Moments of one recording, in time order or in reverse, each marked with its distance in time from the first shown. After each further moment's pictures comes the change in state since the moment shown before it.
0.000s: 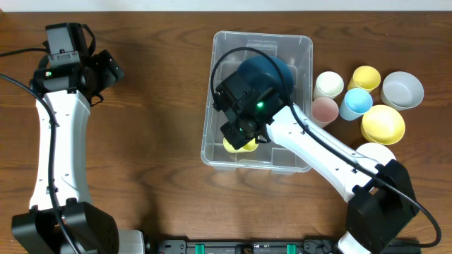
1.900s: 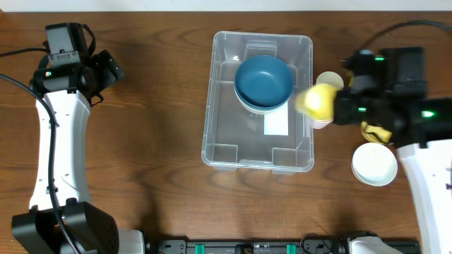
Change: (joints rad) left arm 0.000 0.000 0.000 0.000 0.000 0.000; right arm -0.552 -0.475 -0.001 -0.162 -0.100 -0.072
